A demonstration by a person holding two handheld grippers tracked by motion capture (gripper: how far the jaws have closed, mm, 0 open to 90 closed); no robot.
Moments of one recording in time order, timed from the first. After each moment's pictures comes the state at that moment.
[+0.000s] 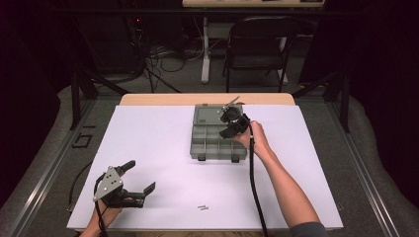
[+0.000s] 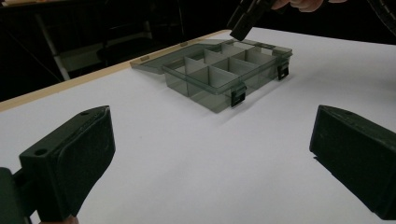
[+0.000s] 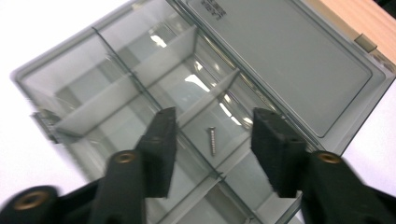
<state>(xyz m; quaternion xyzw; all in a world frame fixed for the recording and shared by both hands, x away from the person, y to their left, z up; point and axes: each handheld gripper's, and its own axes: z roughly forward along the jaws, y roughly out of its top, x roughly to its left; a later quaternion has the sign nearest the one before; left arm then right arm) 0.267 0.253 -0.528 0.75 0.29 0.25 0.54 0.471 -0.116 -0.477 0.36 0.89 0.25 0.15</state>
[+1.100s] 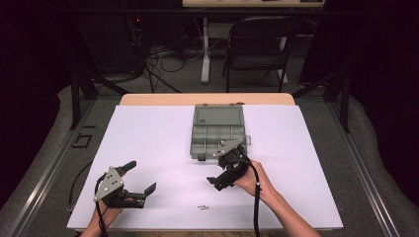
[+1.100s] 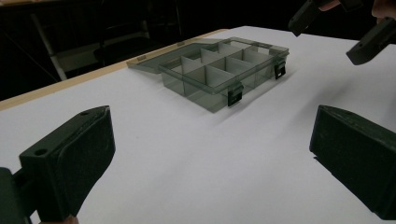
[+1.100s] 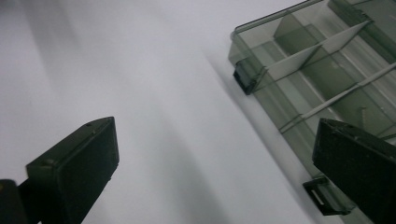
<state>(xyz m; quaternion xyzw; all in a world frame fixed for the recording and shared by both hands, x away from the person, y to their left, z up) 0.267 0.251 -0.528 0.75 0.29 0.25 0.54 0.335 -0.104 -0.485 0.24 0.90 0.34 0.12</state>
